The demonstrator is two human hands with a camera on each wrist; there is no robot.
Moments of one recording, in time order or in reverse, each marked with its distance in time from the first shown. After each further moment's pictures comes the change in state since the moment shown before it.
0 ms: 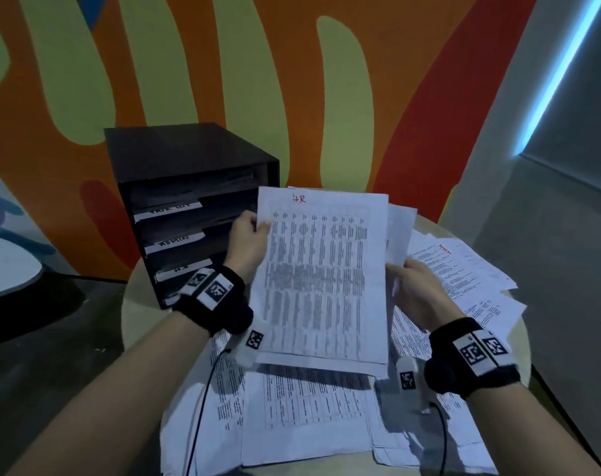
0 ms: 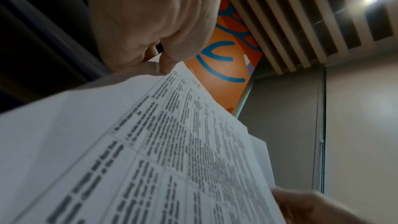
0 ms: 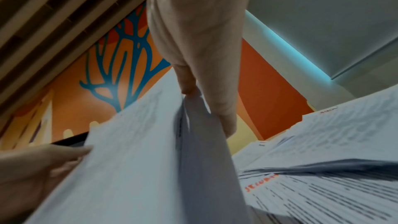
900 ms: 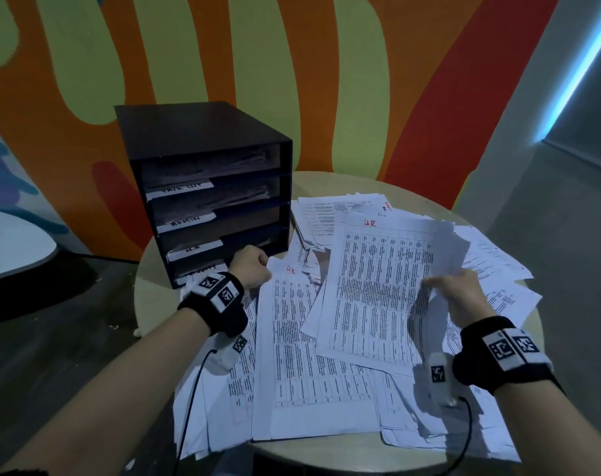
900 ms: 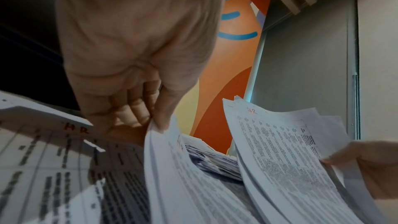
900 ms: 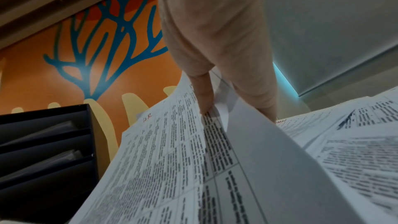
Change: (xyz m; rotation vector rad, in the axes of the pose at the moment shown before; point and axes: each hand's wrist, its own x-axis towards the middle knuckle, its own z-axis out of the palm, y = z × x) left_hand -0.004 -0.076 -0.024 0.666 -0.352 -0.209; right_hand 0.006 0.023 -0.049 -0.257 0.348 0.084
